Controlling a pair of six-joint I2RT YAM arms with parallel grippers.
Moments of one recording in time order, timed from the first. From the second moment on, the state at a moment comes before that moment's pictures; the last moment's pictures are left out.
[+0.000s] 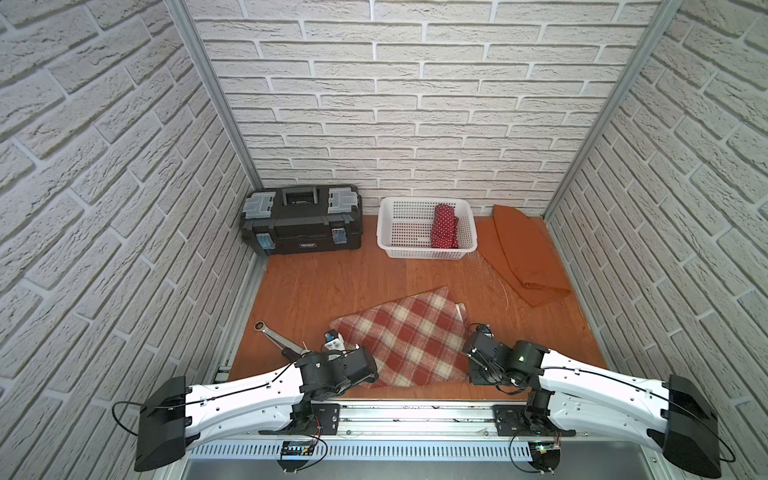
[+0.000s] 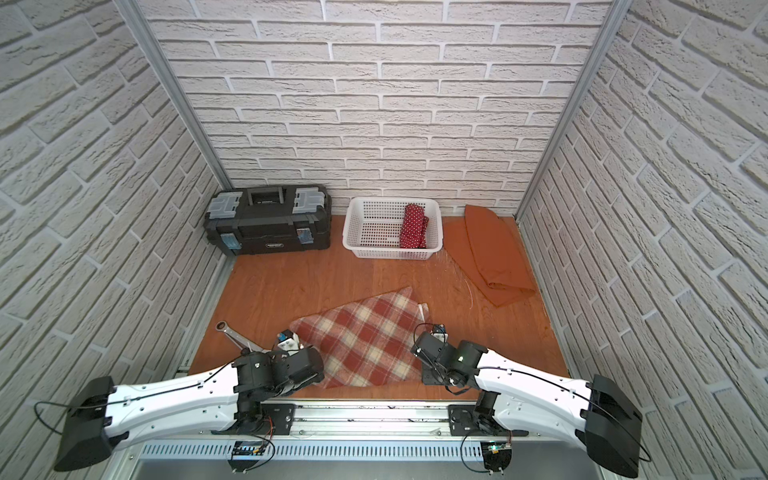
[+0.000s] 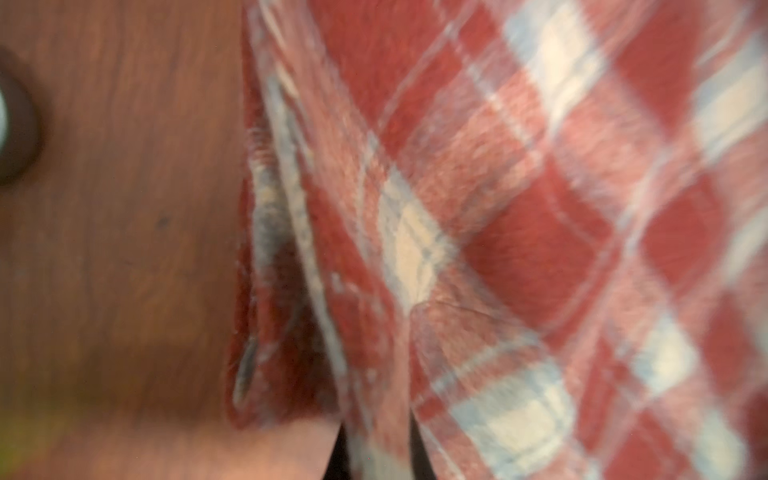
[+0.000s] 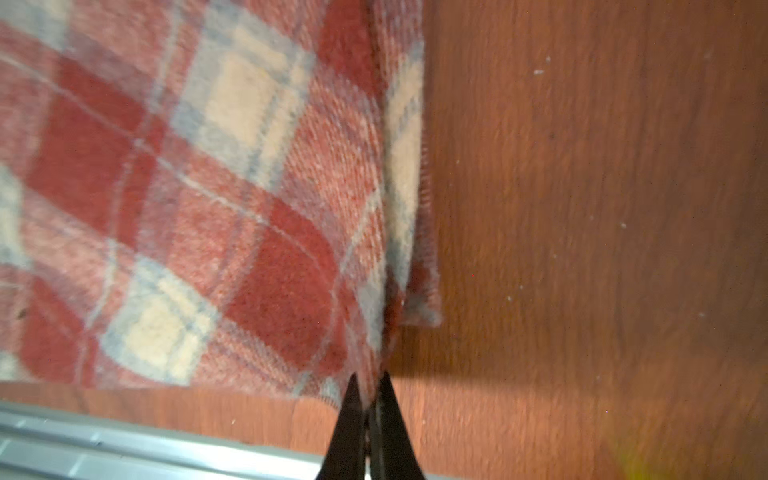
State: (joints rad) left arm -1.23 0.83 0.44 -0.82 -0.33 -1.52; right arm 0.97 0.91 0.50 -0.91 0.13 1.02
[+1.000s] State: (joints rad) left arm -0.87 0.61 0.44 -0.58 -0.24 -1.04; right arm 0.83 1.10 1.04 -0.81 0.32 0.67
